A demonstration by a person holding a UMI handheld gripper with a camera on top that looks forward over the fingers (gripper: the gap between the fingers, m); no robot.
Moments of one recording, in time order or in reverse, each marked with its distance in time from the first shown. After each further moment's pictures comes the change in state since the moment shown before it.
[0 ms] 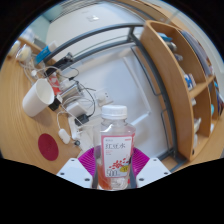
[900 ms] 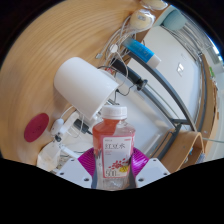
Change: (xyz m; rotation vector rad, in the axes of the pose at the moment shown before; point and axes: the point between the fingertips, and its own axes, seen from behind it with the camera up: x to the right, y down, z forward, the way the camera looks) arm -0.066 -0.121 0.028 0.189 0.141 -1.084
